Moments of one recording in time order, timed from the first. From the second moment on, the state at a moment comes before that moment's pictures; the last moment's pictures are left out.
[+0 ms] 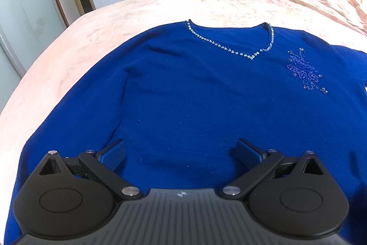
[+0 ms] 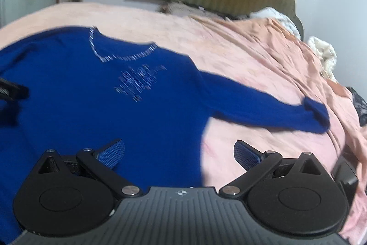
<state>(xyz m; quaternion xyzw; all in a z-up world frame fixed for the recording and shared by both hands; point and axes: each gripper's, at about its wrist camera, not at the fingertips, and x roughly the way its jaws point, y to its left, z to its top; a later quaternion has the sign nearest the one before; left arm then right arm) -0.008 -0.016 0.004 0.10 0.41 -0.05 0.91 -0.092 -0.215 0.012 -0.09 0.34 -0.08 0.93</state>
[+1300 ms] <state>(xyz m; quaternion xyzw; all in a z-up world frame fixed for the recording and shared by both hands) 0.007 -0.044 0.010 0.11 0.38 -0.10 0.92 -0.048 -0.243 0.013 0.05 0.33 -0.02 0.94</state>
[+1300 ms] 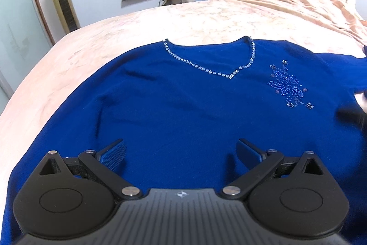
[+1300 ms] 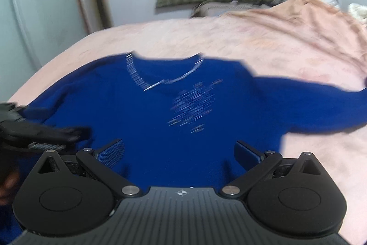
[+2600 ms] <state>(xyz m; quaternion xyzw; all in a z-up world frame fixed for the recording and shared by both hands) 0.028 -0.044 0.000 0.12 0.40 -0.09 0.90 -0.072 -0.607 0.045 0.23 0.13 -0.36 0.90</state>
